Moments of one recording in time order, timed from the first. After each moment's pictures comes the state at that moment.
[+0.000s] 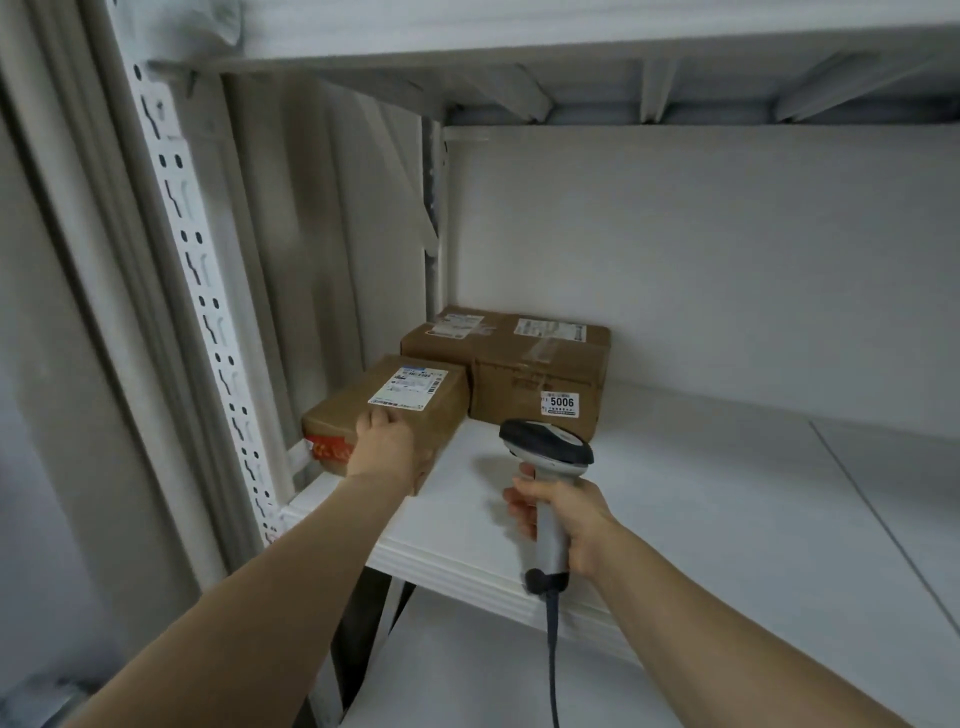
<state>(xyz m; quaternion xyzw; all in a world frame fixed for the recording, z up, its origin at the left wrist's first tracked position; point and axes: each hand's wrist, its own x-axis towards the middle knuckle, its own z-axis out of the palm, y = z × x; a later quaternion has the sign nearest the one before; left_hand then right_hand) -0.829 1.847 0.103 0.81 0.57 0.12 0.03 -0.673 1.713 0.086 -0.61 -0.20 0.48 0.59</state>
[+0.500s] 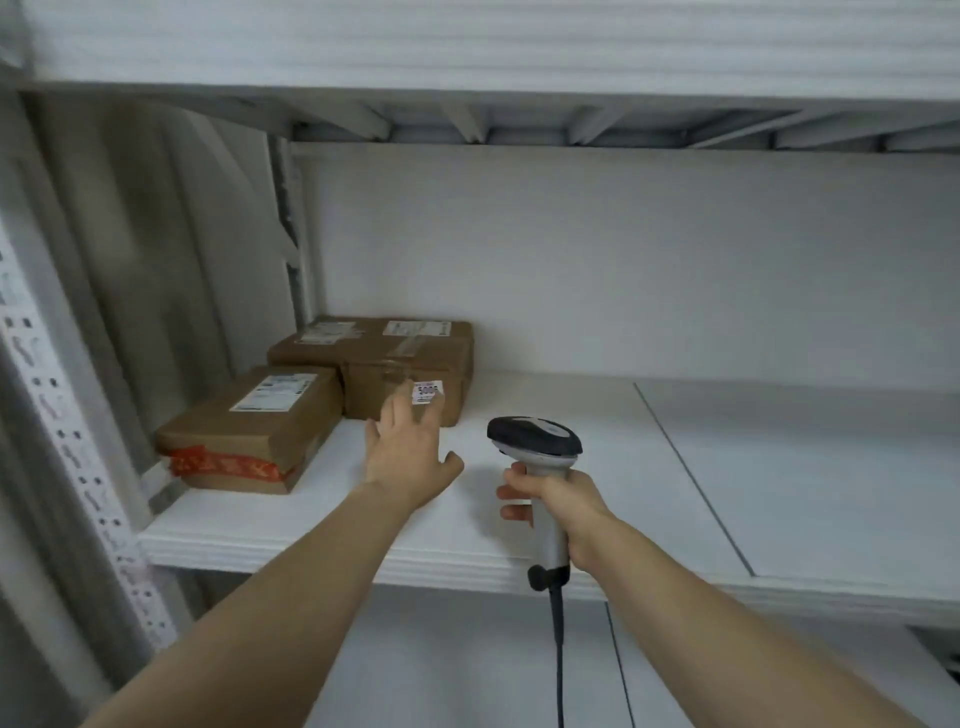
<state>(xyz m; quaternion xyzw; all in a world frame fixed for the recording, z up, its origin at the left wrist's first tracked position) -0.731 1.725 0.111 0.90 0.39 0.20 0.02 -0.620 1.577 0.101 -0.65 -0.21 0.37 0.63</state>
